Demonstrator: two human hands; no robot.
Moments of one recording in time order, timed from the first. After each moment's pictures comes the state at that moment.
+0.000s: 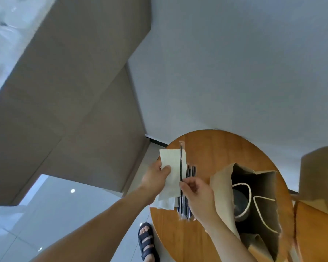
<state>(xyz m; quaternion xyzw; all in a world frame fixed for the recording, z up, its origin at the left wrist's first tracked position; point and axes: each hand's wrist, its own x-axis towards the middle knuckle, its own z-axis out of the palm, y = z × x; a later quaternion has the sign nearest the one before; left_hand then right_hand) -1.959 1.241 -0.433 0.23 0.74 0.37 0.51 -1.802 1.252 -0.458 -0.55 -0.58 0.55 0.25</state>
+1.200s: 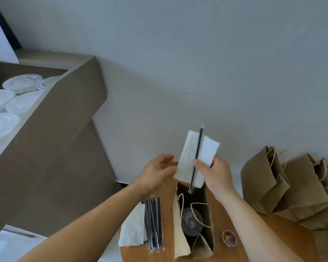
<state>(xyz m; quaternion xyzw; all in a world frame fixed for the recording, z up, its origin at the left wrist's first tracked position) -1.865 1.291 -0.284 0.47 0.60 0.38 0.53 -1.673 1.330 -0.279 -0.56 -0.57 0.44 0.41</state>
